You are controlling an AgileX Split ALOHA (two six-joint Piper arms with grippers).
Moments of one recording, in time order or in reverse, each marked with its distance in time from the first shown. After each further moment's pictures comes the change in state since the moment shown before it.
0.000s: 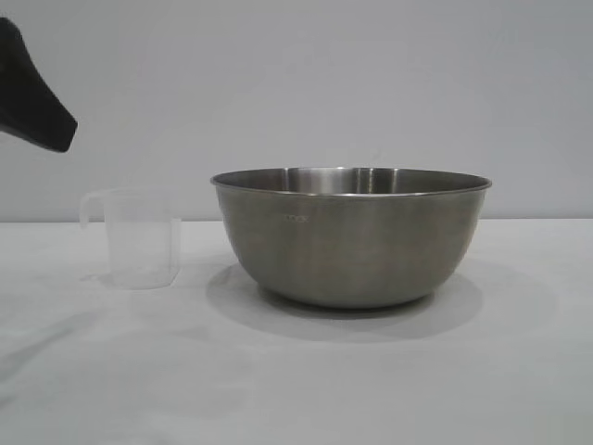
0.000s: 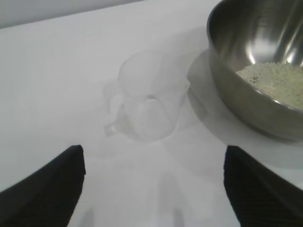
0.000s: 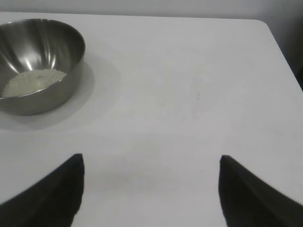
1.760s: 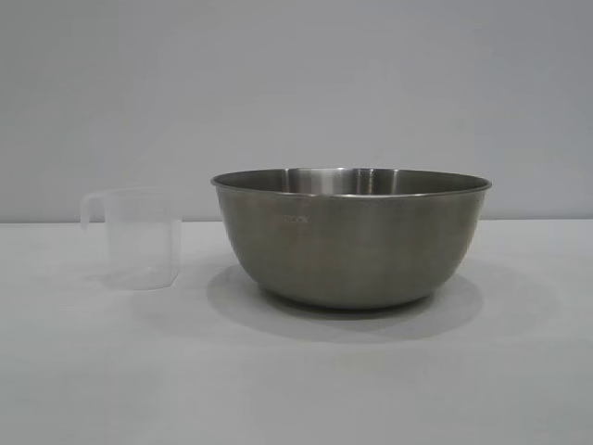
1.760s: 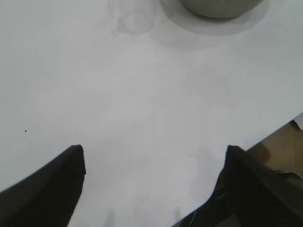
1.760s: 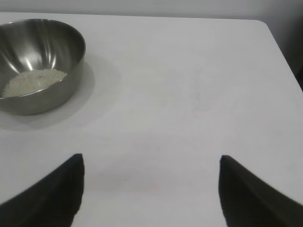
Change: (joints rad) left arm 0.000 -1.226 -0.179 0.075 1.527 0.057; right arm 0.000 0.000 0.000 0.000 0.000 0.000
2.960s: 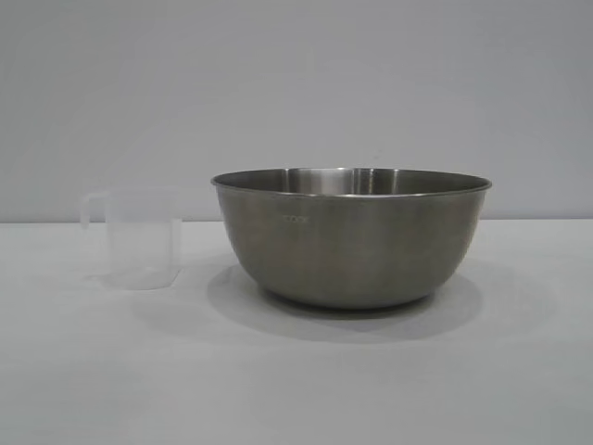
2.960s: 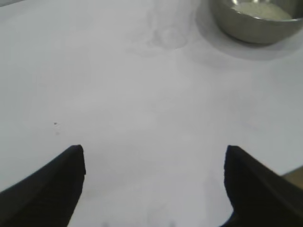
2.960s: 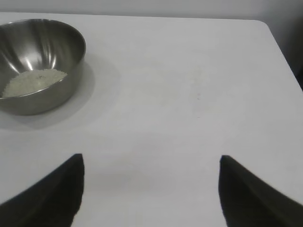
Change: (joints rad) left arm 0.268 -0.091 0.008 0.008 -0.008 -0.012; right arm 0.000 0.000 0.000 0.000 0.000 0.000
